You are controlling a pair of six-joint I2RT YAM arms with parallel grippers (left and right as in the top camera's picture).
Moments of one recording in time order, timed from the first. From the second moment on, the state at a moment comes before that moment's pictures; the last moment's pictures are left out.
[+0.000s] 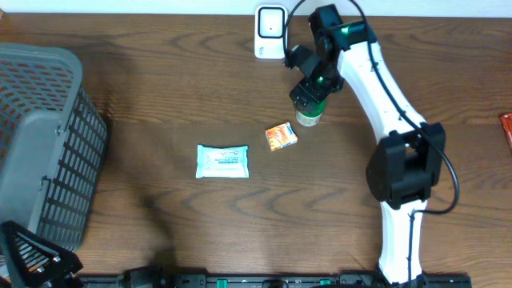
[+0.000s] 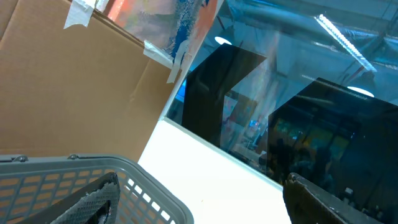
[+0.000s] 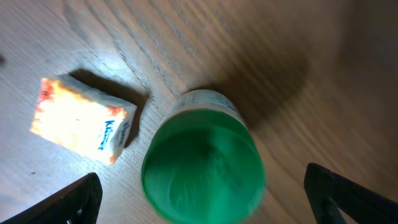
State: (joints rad) left arm 0.19 0.17 1.11 -0.58 -0.34 -0.39; right arm 0.31 2.26 2.10 -1.27 -0.10 -0.50
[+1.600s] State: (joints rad) left arm 0.19 0.15 1.11 -0.58 -0.34 -0.39; right arm 0.32 2.44 2.14 -1.40 -0.05 -0.19
